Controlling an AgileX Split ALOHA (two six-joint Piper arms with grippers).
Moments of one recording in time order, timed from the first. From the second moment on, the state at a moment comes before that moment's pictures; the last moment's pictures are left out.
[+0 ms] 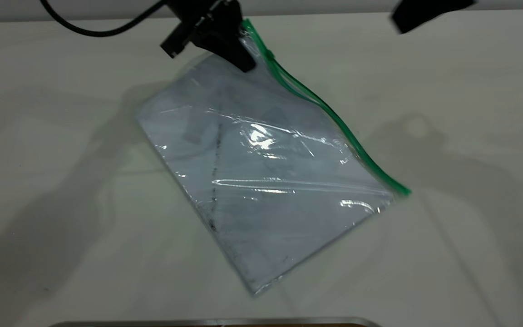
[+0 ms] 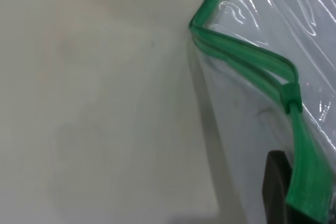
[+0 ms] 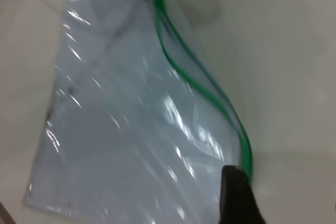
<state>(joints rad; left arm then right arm) -0.32 2.61 -2.11 -0.78 1.16 2.07 0.21 1.83 -1.06 0.88 0.52 -1.22</state>
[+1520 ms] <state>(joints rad) -0.41 2.61 -2.11 -0.87 1.14 2.10 0.26 2.07 -1.10 1.39 0.60 -1.68</state>
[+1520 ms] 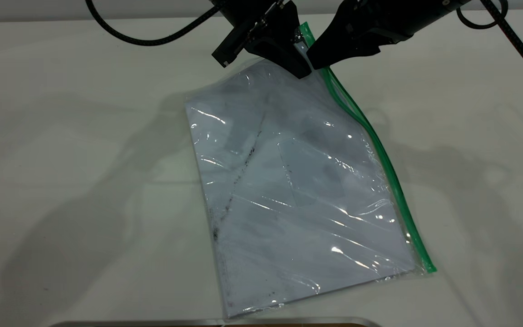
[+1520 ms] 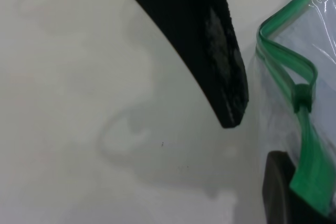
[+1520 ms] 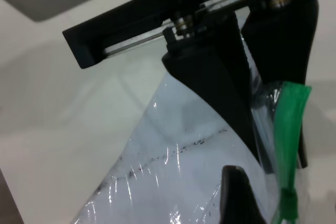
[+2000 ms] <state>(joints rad) -0.41 2.61 -2.11 -0.91 1.13 2.09 0.26 2.07 -1.10 1.39 0.60 -1.68</state>
